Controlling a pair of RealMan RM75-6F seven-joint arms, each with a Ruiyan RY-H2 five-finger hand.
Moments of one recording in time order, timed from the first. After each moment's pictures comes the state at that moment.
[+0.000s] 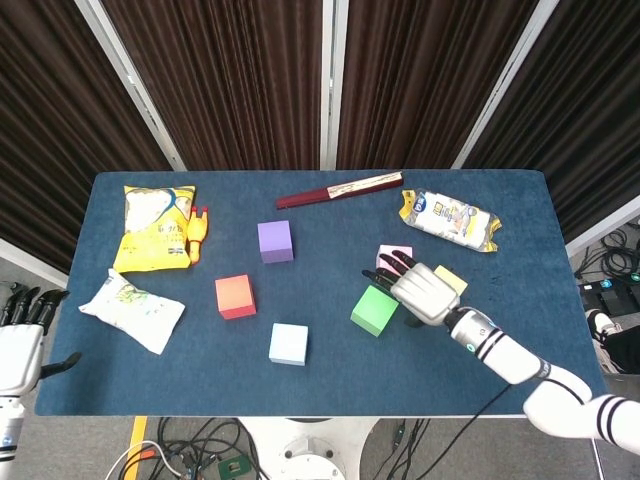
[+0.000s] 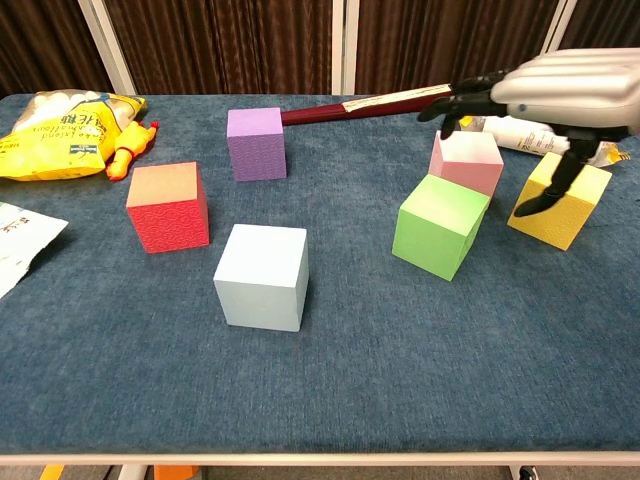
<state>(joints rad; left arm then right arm) -0.07 -1.13 -0.05 -1.63 1.46 1.50 0.12 0.73 -1.23 0.15 -1.52 -1.65 0.78 -0.12</state>
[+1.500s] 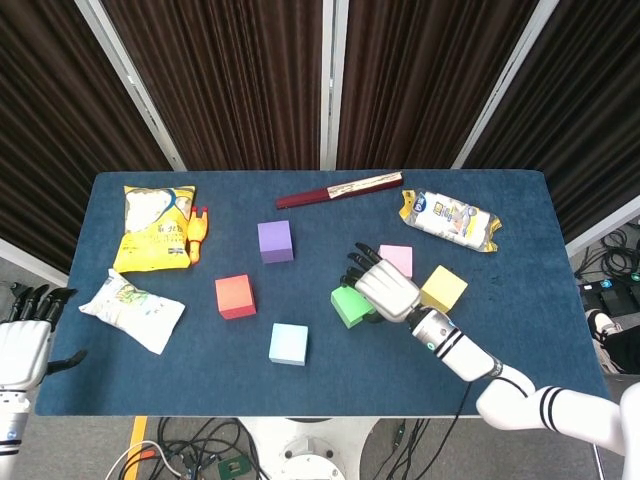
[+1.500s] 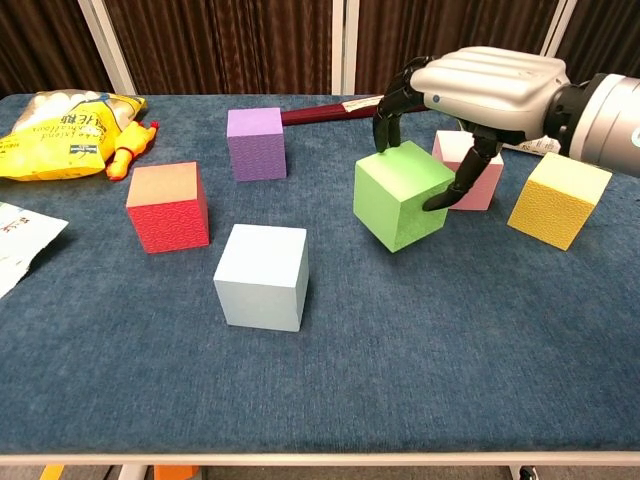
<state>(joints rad) -0.09 -1.14 -0.05 -1.60 1.47 1.47 0.09 0.80 -1.44 0.12 -1.46 -1.52 0.95 -0.24</state>
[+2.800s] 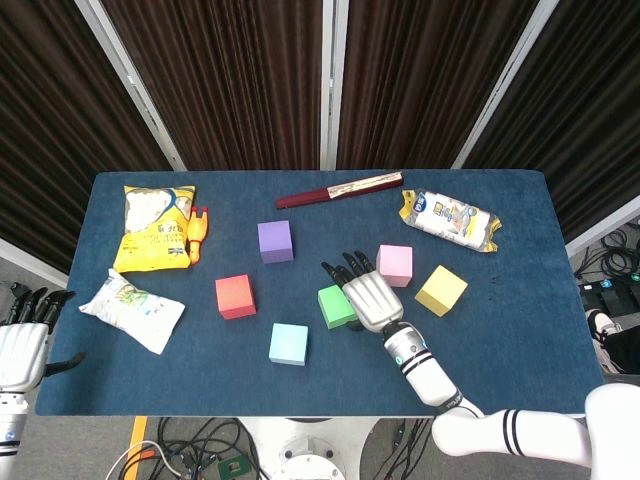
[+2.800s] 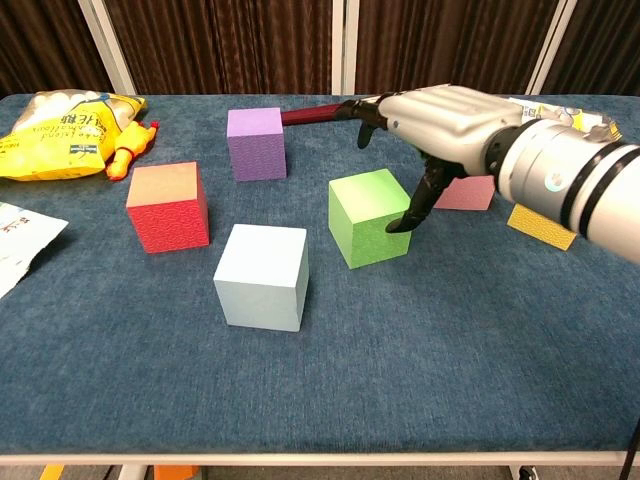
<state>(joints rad) -0.09 -1.17 -0.04 -1.53 1.47 1.47 0.04 0.78 -1.59 0.19 -1.67 -1.04 1.02 -0.66</state>
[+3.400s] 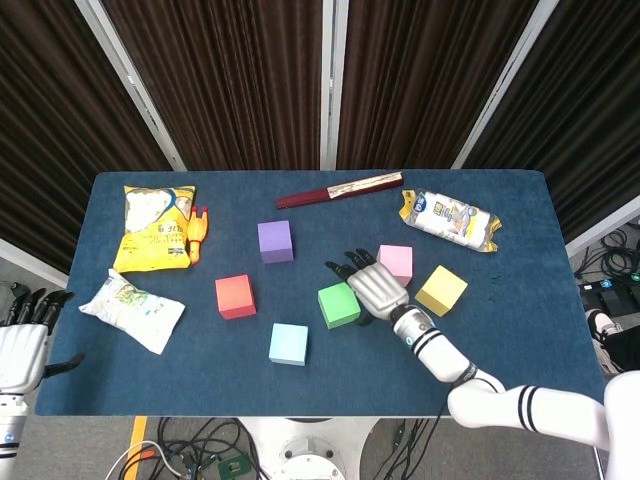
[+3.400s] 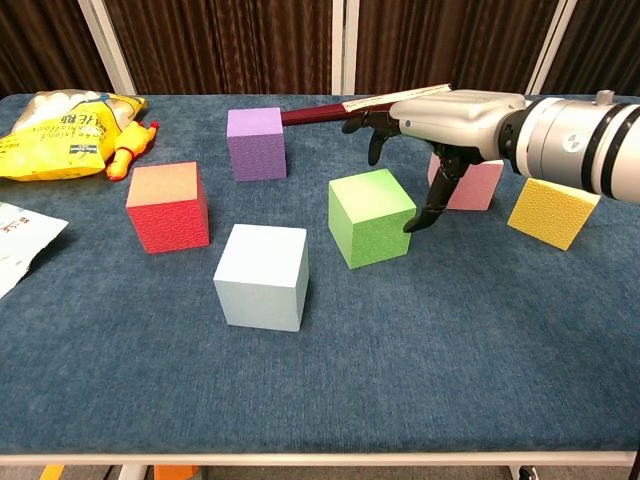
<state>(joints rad) -0.08 -1.16 -0.04 -1.57 1.46 1.48 0.07 0.86 -1.49 0.19 -1.57 -1.06 0.79 -0.44</state>
